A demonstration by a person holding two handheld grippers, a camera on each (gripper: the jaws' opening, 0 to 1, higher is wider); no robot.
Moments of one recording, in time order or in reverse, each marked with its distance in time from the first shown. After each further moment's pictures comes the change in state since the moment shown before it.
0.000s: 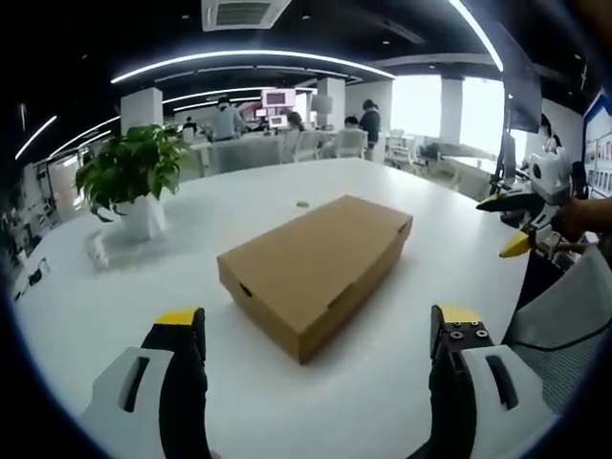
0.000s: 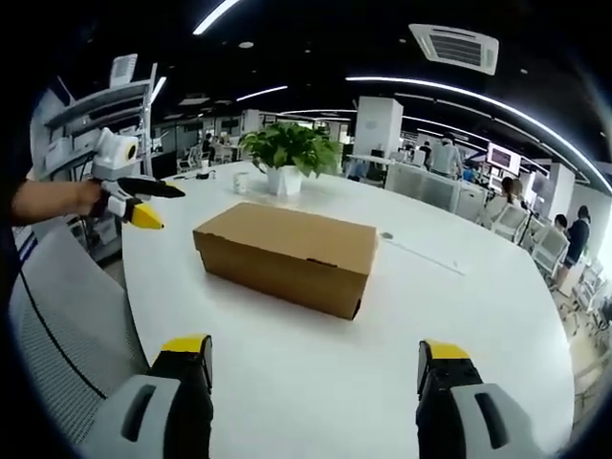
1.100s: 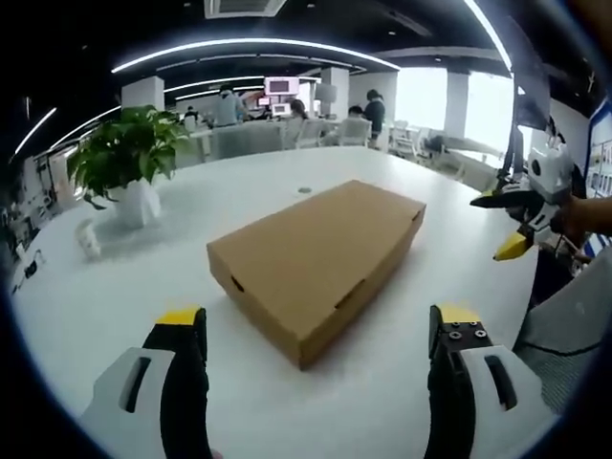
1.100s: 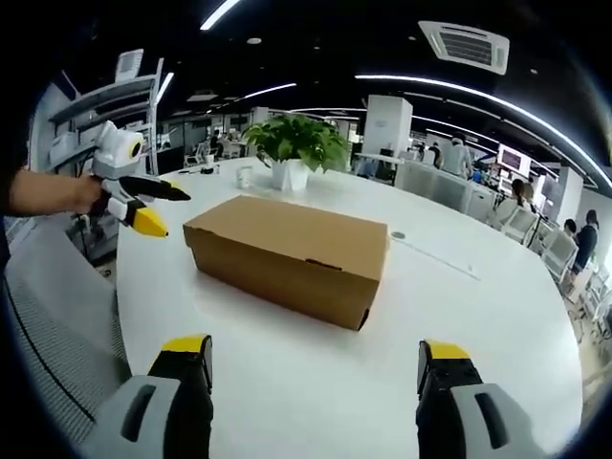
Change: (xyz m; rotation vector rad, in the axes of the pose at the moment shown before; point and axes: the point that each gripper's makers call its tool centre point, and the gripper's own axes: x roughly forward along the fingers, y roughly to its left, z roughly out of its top) left arm 0.033 0.008 -0.017 -0.021 0.050 0.010; right arm 0.043 -0.004 -0.001 -0.019 0.007 0.035
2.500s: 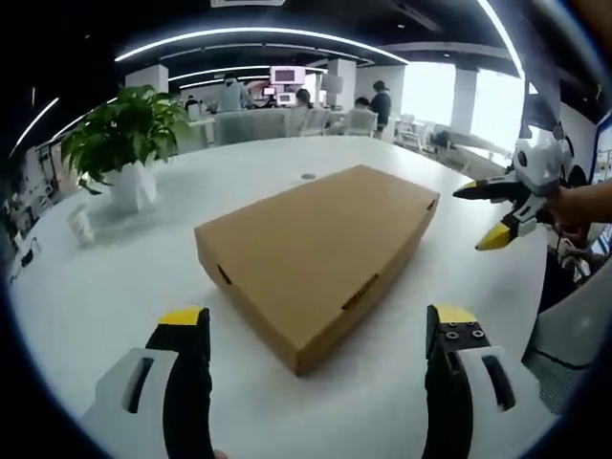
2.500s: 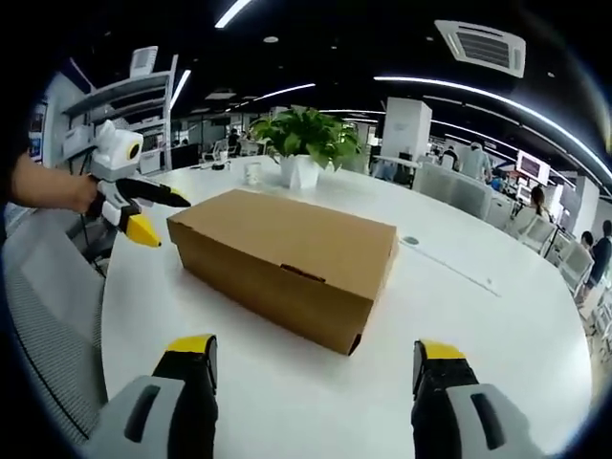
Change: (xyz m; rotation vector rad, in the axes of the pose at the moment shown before) left arm 0.028 0.002 -0.015 -0.031 0.042 0.016; right arm 0.050 -0.024 0.005 -0.049 -0.017 0.083
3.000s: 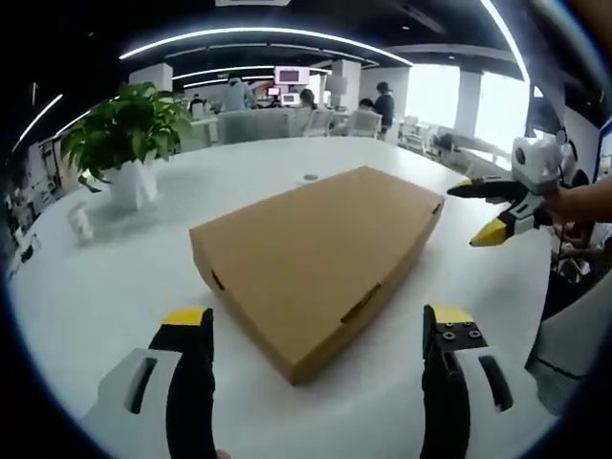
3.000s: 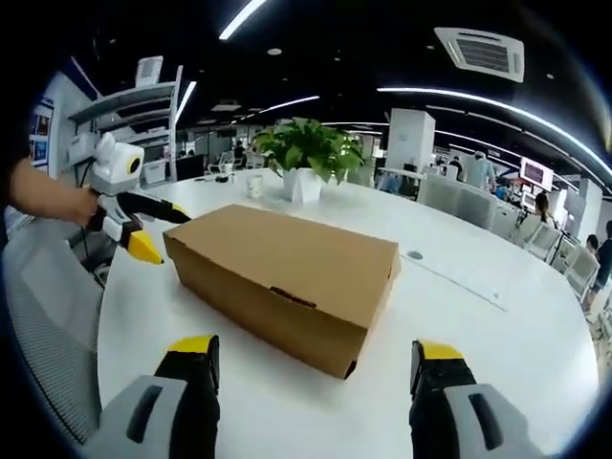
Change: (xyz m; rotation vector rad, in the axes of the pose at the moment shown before) left arm 0.011 -0.004 0.003 -0.016 -0.003 0.011; right arm 0.014 -0.008 0.015 0.000 -0.053 0.029
